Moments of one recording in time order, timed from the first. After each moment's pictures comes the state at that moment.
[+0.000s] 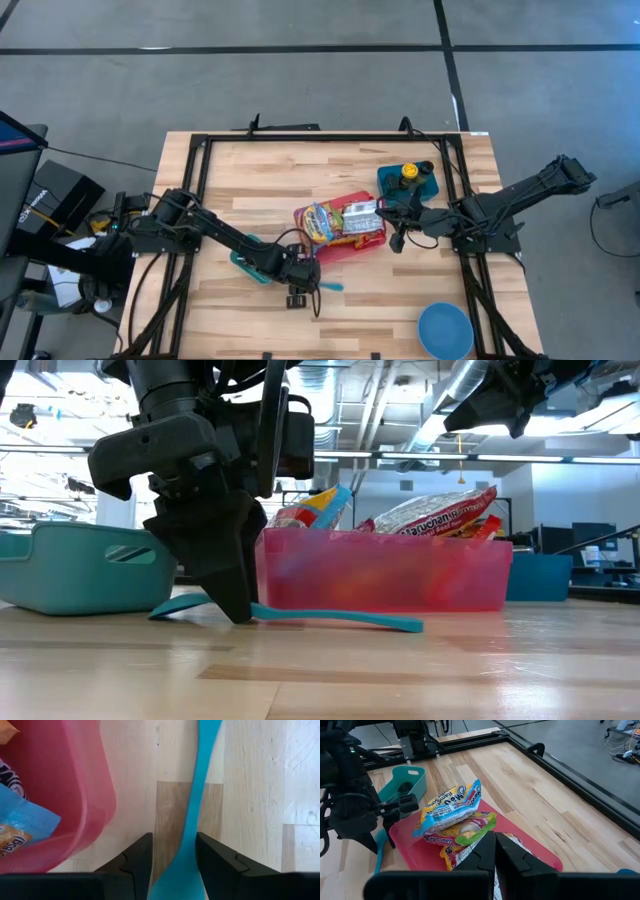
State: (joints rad) left arm -0.39 1.96 1.20 -0.42 -0.16 -0.40; right arm 0.36 0.99 0.67 -0.22 0.67 0.39
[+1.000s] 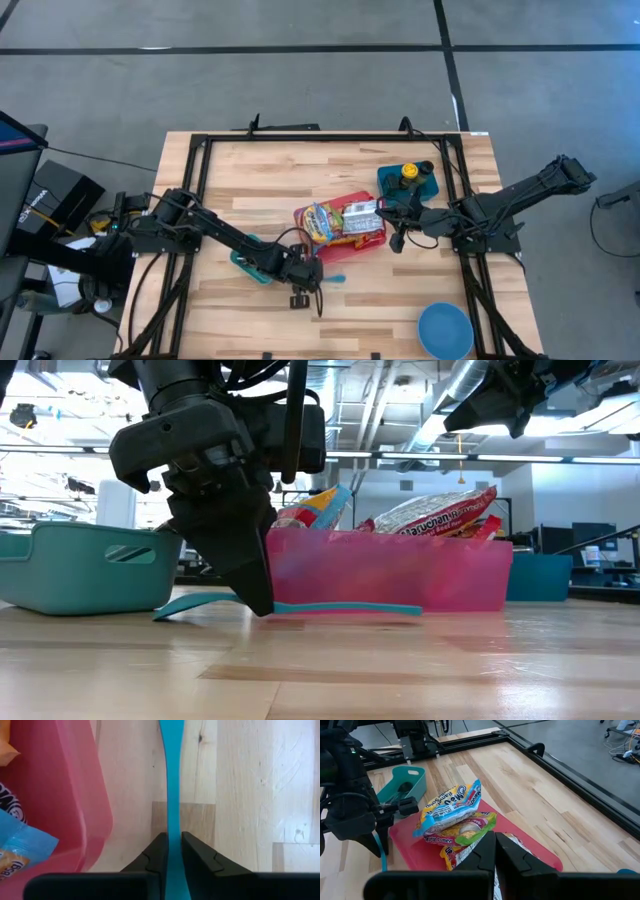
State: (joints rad) left arm -0.39 1.96 1.20 -0.36 -0.16 -0.40; right arm 0.36 0.99 0.67 -0.22 0.67 0.39
